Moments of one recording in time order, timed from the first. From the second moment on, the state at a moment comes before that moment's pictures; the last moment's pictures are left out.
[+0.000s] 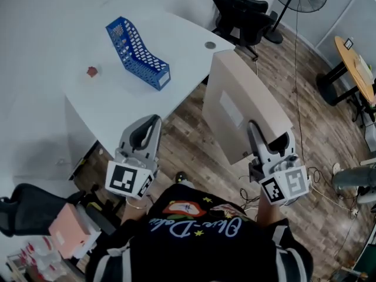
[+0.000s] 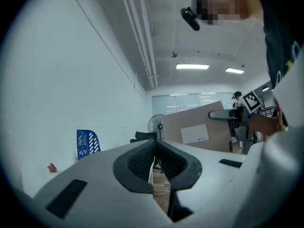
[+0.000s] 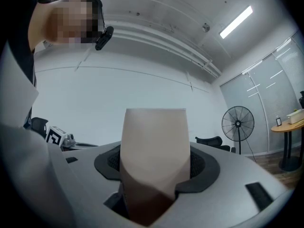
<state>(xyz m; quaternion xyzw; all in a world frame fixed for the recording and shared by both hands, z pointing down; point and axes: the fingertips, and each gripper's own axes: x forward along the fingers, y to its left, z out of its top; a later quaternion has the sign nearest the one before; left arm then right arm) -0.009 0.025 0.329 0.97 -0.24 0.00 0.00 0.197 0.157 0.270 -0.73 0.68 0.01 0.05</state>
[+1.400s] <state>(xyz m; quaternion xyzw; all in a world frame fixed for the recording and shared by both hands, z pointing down) -0.079 -0.138 0.335 0.89 -0.45 0.02 0.00 0.177 -0.132 0.217 -0.57 0.81 0.05 0.14</state>
